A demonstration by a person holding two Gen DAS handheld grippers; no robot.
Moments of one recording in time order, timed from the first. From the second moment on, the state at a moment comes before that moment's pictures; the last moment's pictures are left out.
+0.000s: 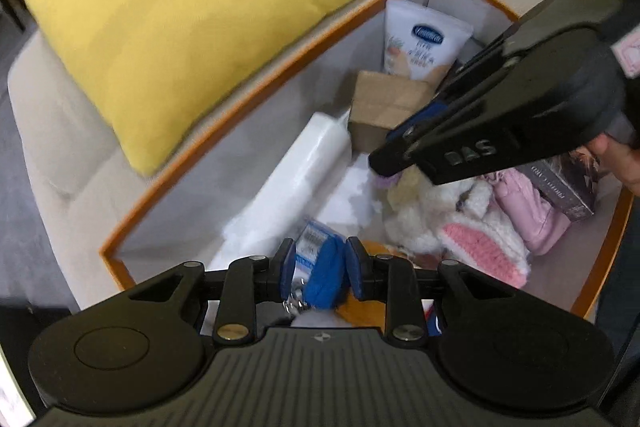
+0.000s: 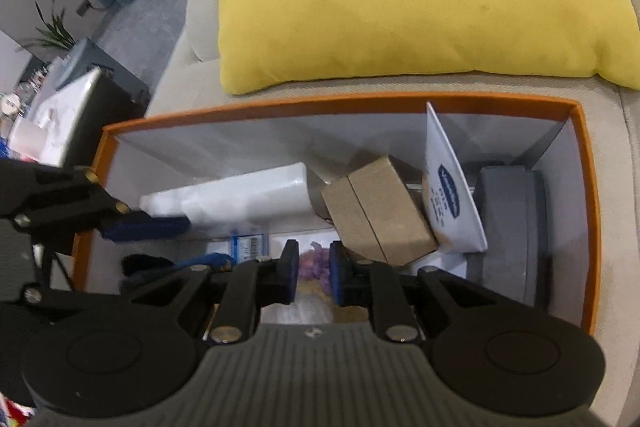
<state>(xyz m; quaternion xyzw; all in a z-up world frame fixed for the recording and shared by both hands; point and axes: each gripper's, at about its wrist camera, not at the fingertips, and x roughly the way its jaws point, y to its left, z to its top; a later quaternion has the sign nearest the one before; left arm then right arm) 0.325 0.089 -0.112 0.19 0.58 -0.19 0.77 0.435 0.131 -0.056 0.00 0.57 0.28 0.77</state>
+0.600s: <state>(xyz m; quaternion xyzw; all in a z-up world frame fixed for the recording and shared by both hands) 0.362 0.118 -0.133 0.13 0.61 -0.07 0.78 0.421 0.120 -0.054 -0.03 0.56 0.28 0.78</state>
